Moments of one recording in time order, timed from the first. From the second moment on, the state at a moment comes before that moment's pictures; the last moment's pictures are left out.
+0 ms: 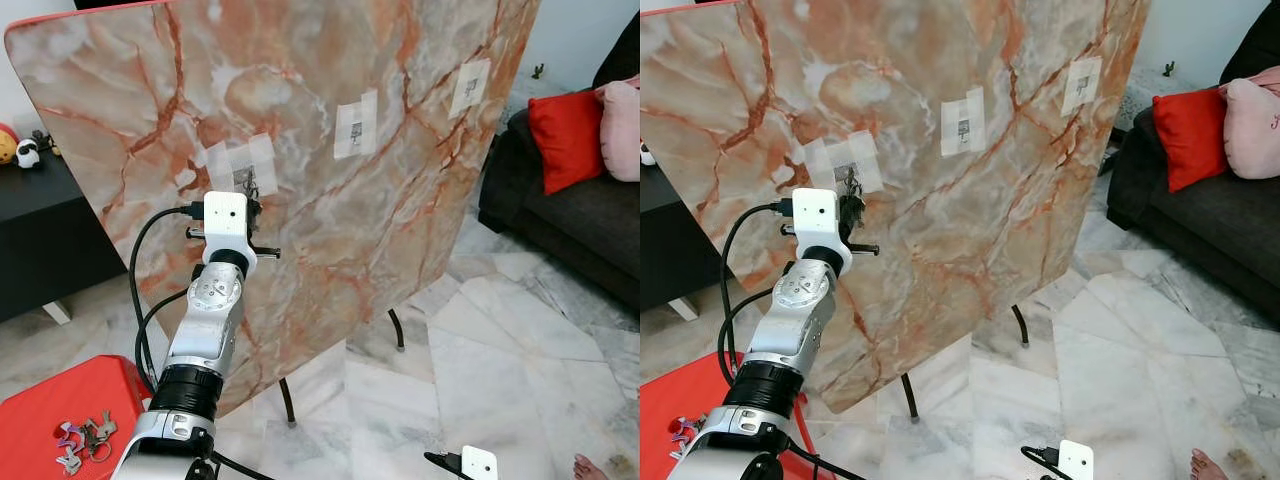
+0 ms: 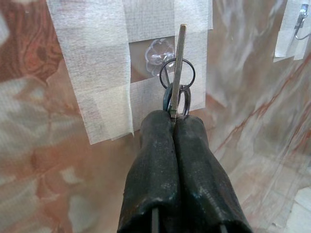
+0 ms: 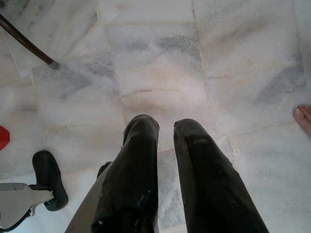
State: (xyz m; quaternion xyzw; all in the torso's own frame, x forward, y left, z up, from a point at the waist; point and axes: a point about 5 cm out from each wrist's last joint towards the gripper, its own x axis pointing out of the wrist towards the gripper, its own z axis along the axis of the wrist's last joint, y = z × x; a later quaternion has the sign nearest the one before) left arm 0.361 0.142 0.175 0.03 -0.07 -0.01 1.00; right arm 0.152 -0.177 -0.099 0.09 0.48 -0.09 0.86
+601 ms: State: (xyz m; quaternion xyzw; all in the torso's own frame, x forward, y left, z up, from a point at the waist) left arm 0.362 0.149 0.178 0.04 -0.07 0.01 1.00; right arm 0.152 -0.176 -0.099 0.09 0.49 -0.09 0.87
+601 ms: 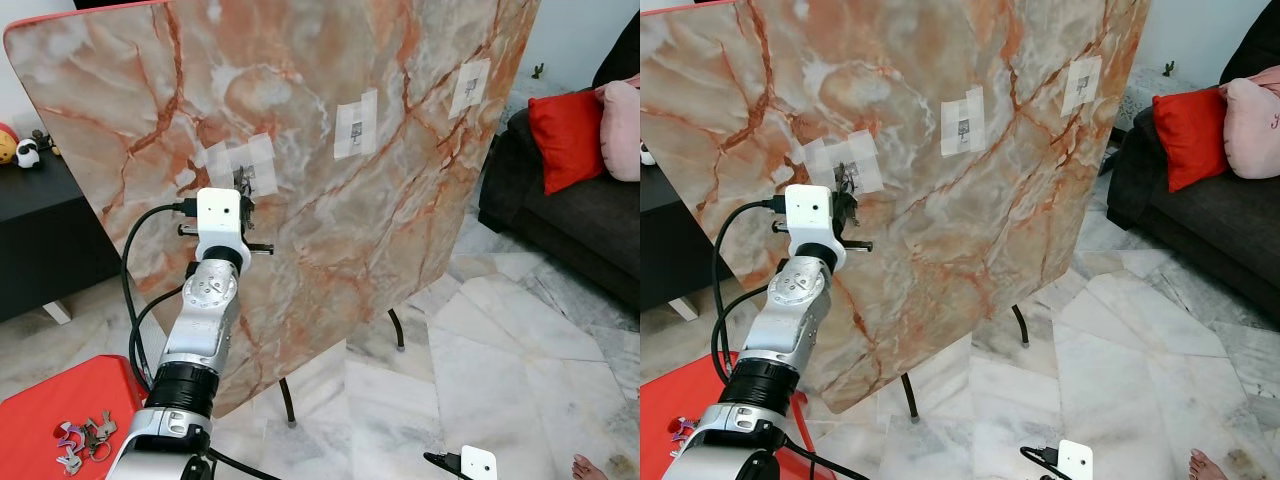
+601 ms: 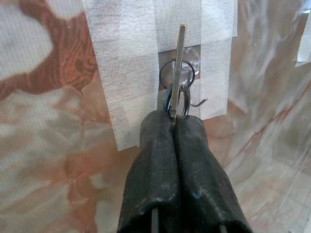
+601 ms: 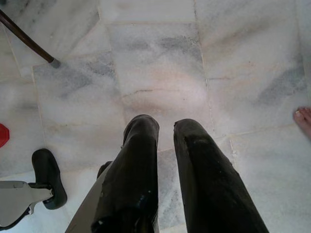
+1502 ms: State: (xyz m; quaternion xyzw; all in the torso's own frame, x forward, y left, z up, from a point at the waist) left arm 0.363 0.133 0.190 0.03 -0.10 -0.03 0.99; right arm 0.152 -0.176 -0.099 0.09 0.49 -0.09 0.86
